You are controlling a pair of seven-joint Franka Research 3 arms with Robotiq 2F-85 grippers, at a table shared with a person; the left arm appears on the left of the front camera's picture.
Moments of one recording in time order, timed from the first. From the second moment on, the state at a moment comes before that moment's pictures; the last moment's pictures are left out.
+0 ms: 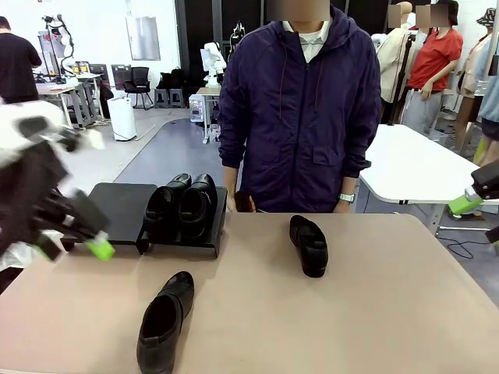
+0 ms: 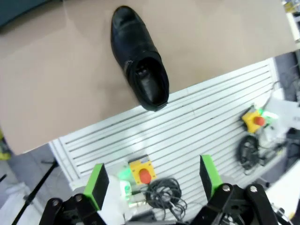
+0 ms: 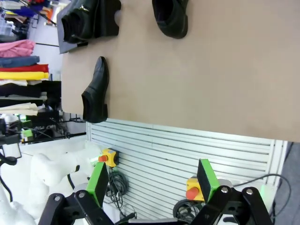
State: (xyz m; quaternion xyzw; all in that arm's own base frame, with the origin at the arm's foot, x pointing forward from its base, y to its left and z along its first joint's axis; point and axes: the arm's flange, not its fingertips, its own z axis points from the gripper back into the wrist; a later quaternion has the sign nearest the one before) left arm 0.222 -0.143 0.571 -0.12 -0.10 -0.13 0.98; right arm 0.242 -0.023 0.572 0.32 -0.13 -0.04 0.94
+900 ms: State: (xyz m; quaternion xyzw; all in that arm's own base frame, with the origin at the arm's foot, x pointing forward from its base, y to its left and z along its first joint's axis) left arm 0.274 -0.291 0.417 -0.11 -0.08 -0.10 0.99; right arm 0.242 -0.023 0.572 0.32 -0.13 -0.04 0.94
